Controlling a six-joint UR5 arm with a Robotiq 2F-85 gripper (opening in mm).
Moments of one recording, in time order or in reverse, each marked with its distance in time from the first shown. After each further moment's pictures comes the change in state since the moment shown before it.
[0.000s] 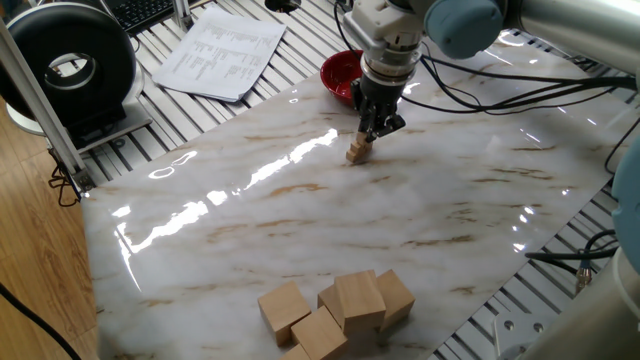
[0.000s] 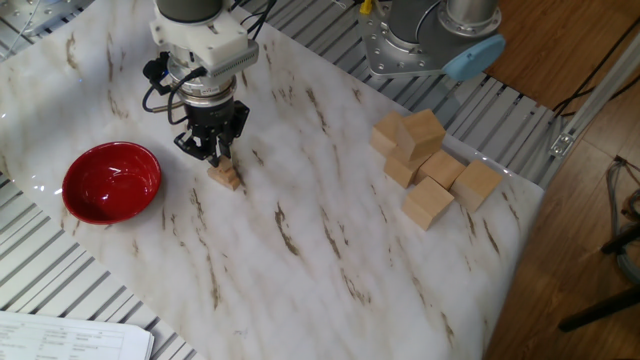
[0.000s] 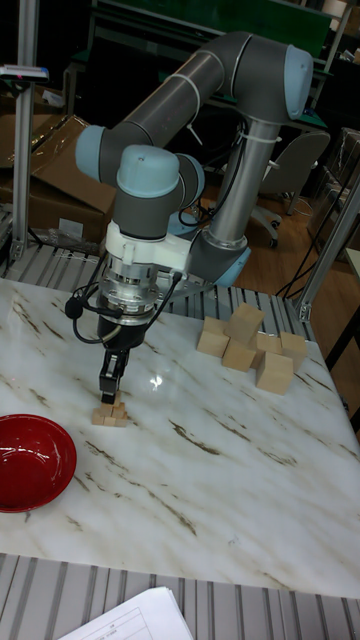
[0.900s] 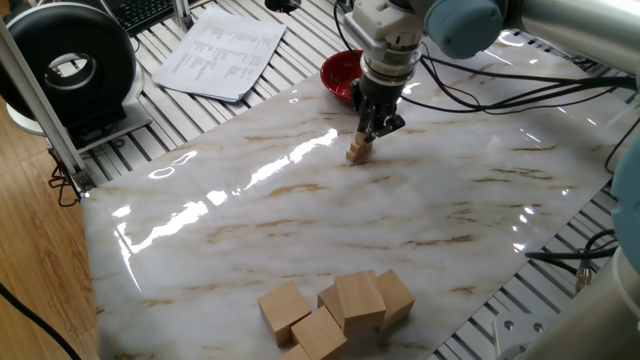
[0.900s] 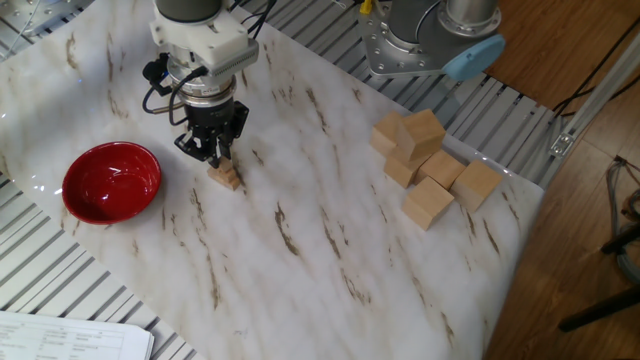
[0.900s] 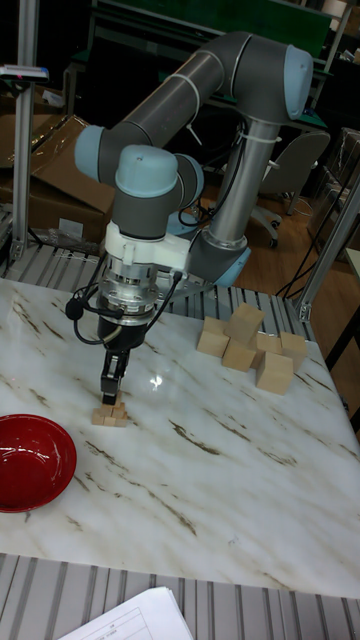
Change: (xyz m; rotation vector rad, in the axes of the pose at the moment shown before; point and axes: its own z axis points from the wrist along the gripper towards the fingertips) arm -0.002 -0.002 0.000 0.006 -0.011 -0.029
